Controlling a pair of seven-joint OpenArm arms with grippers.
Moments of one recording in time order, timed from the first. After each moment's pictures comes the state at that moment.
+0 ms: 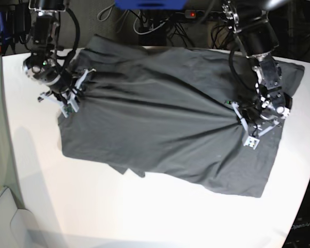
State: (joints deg) left arm -6.9 -4.5 -25.6 77.3 14.2 -40.7 45.3; right arm -13.0 6.0 14.8 92.6 -6.0 39.1 -34.6
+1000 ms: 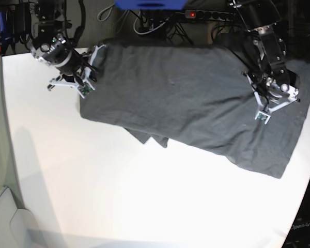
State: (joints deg) left arm 1.8 -4.5 -25.8 94.4 19.3 -40.7 60.9; right arm -21.4 6.0 8.5 104.5 -7.8 40.1 -37.7
